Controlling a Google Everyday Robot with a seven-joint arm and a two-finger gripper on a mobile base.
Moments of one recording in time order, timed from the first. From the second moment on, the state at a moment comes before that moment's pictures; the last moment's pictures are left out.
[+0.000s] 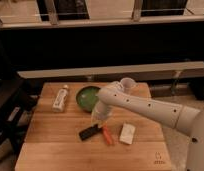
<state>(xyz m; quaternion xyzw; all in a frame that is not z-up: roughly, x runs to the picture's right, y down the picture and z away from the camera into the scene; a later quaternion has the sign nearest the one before) -0.014 0.192 0.807 -0.19 -0.36 -0.56 0.72</state>
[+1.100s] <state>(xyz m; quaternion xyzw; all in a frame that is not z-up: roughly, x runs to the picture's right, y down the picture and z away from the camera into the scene) -0.050 0.188 0.798 -0.20 -0.32 -0.62 0.69</state>
